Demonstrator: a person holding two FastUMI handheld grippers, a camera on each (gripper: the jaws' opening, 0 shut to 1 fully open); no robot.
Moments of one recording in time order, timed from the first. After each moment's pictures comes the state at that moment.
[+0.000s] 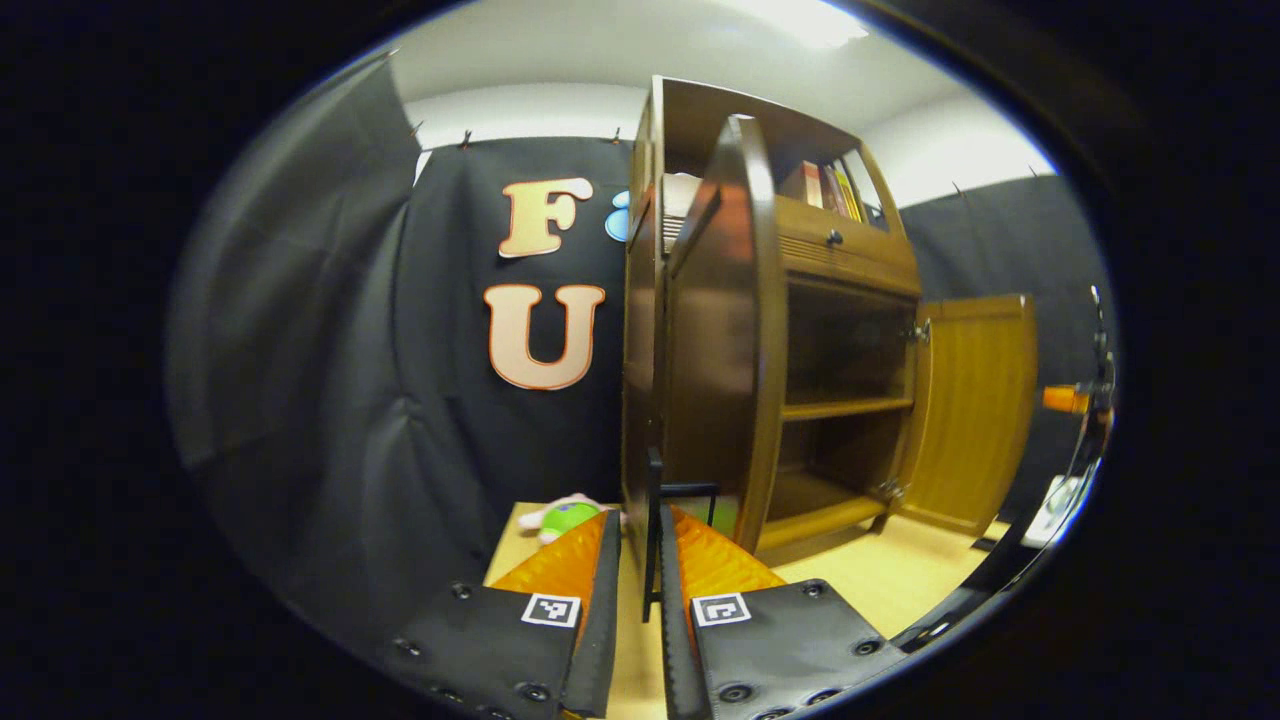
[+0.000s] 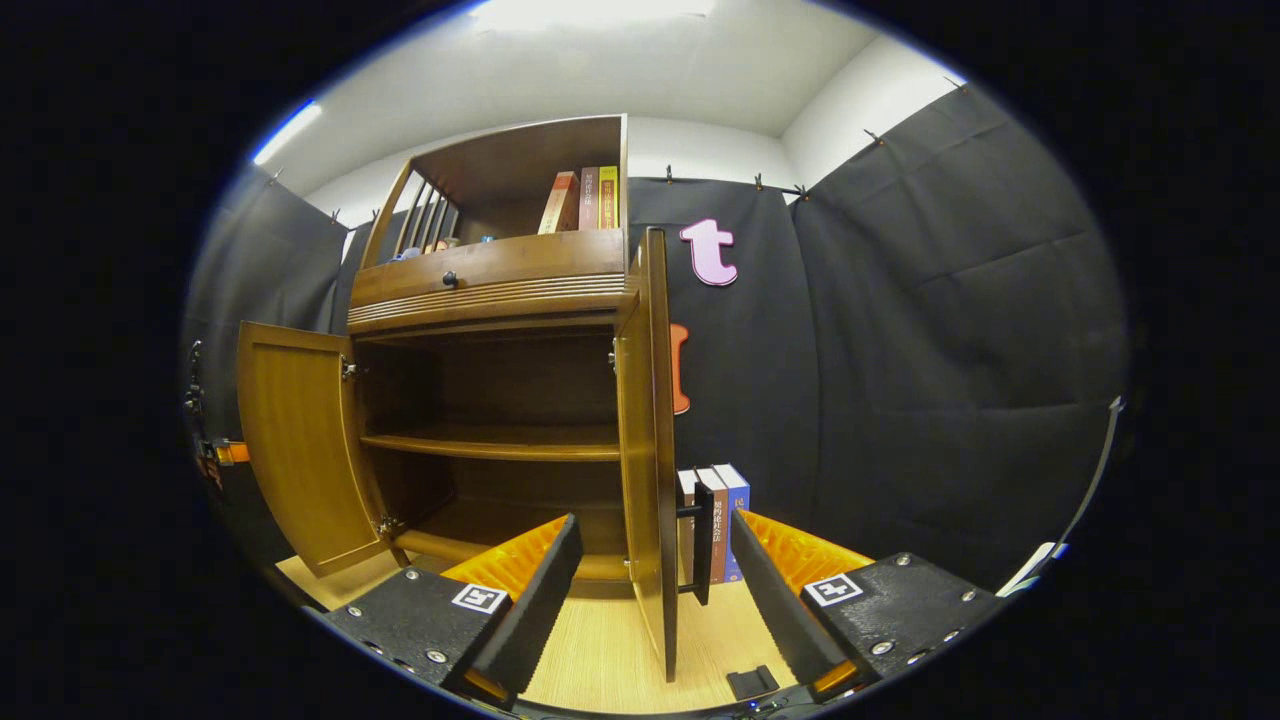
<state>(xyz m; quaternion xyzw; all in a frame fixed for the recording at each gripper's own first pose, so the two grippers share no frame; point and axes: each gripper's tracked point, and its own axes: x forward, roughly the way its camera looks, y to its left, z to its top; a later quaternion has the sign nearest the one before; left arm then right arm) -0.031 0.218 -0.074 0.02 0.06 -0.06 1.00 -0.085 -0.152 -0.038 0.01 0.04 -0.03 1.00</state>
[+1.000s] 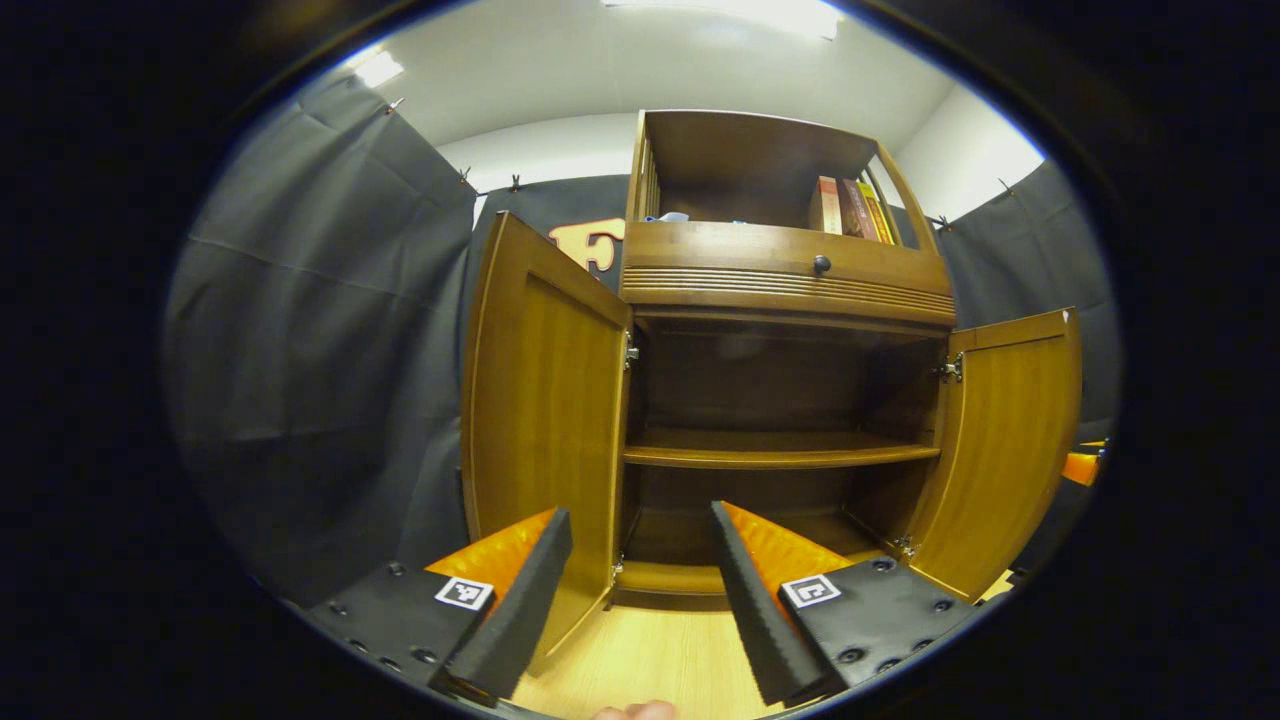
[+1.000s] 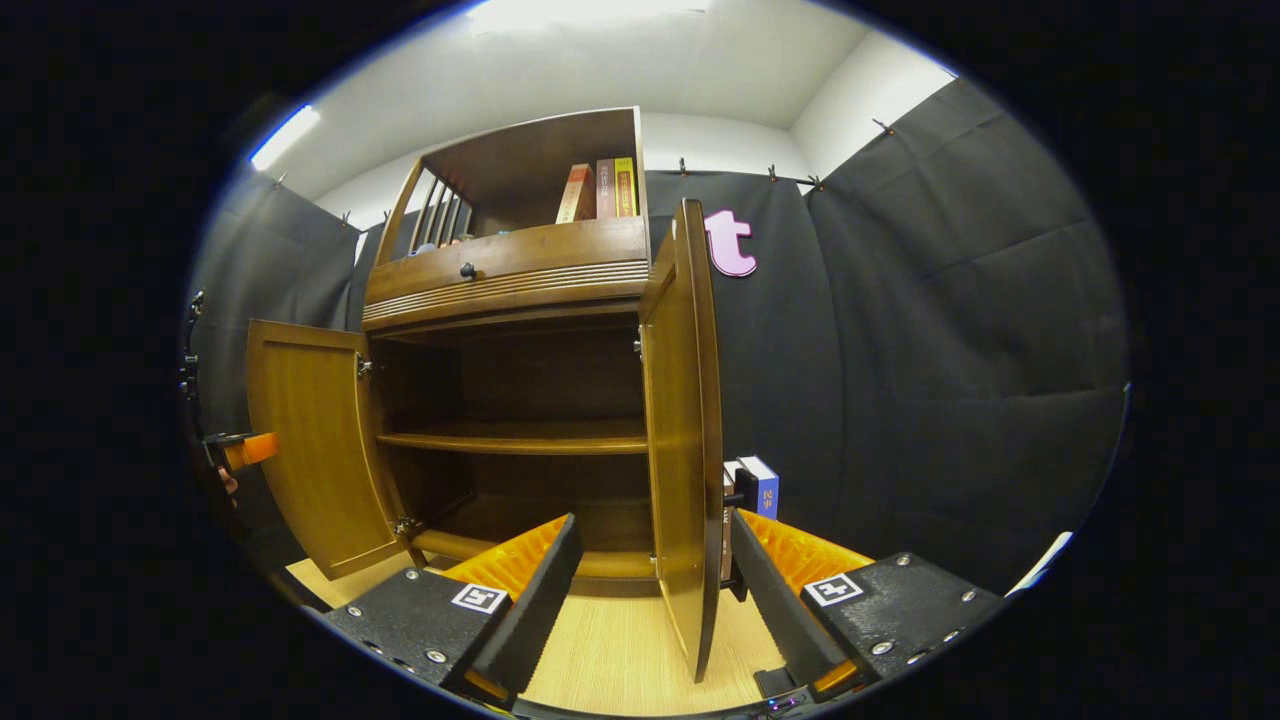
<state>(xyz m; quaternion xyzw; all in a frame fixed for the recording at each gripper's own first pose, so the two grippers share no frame) -0.051 0.070 -0.038 0.00 0.01 0.07 1.00 -0.072 -0.129 -0.055 0.02 0.05 -0.01 1.00</state>
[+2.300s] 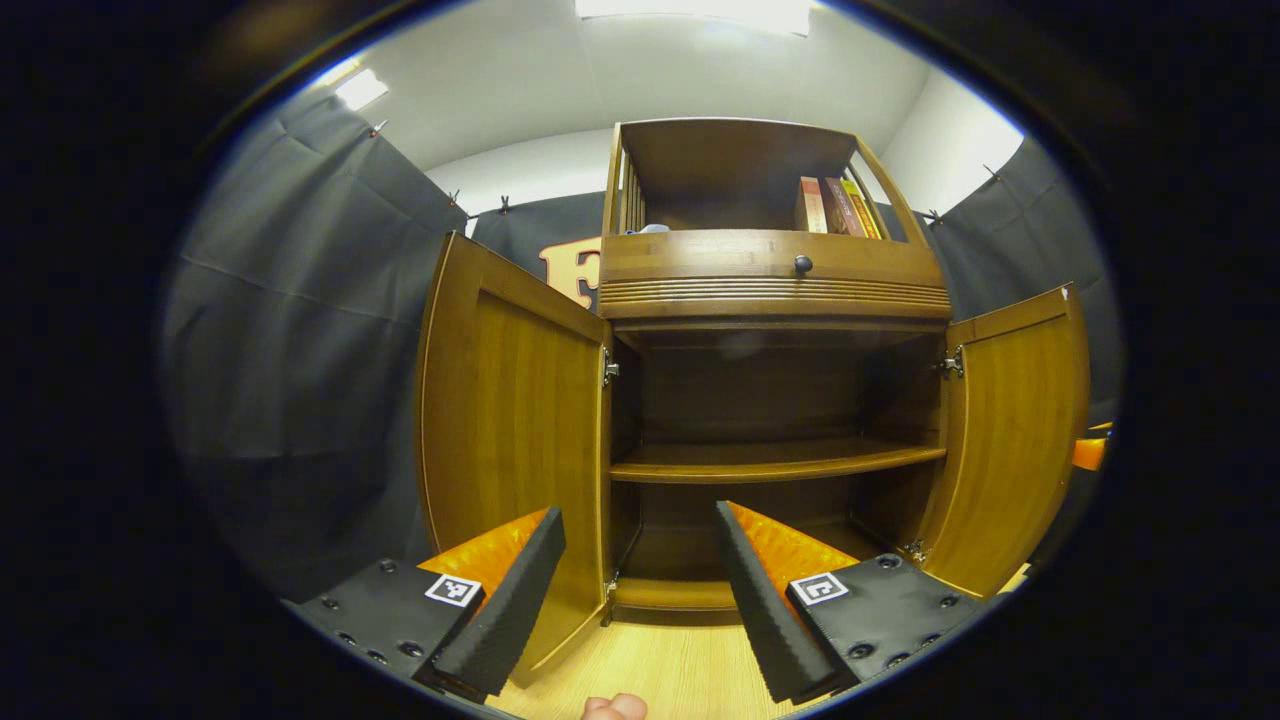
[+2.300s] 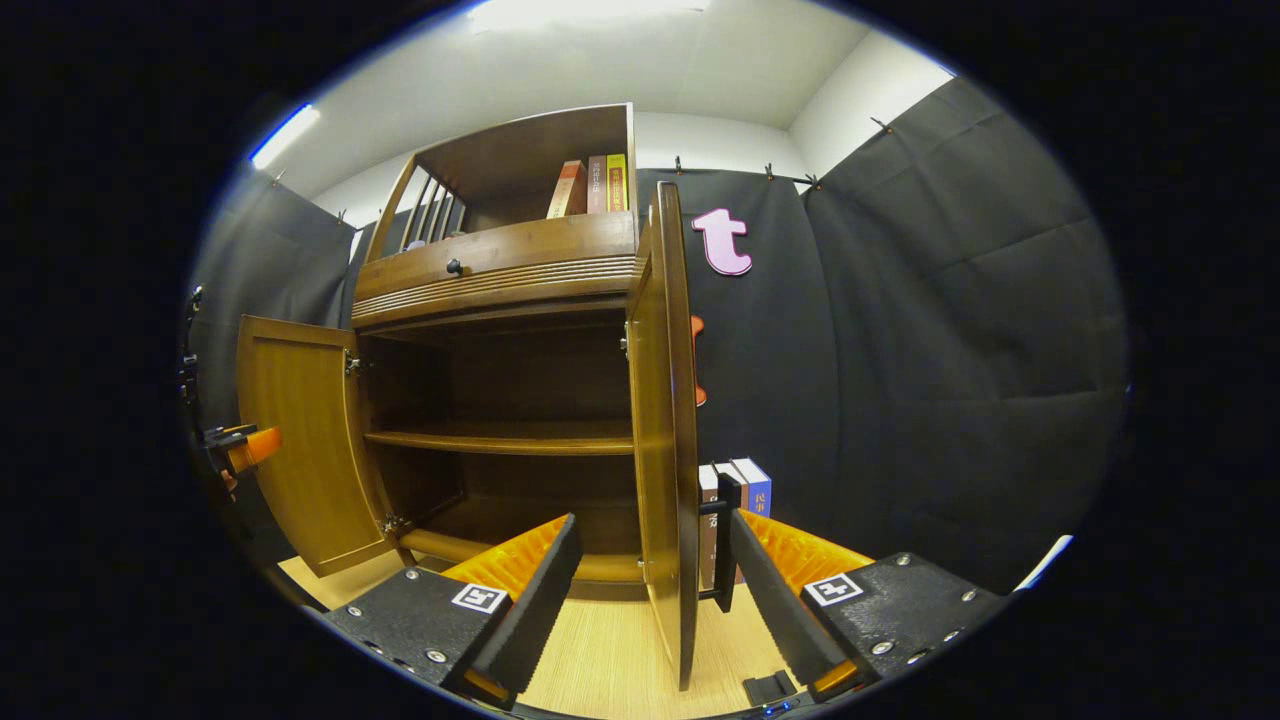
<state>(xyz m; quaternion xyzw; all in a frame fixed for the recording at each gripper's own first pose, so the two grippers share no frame) -0.038 0.051 -0.029 0.03 -0.02 0.09 1.00 -0.055 -0.143 -0.054 0.02 0.04 -0.01 1.00</state>
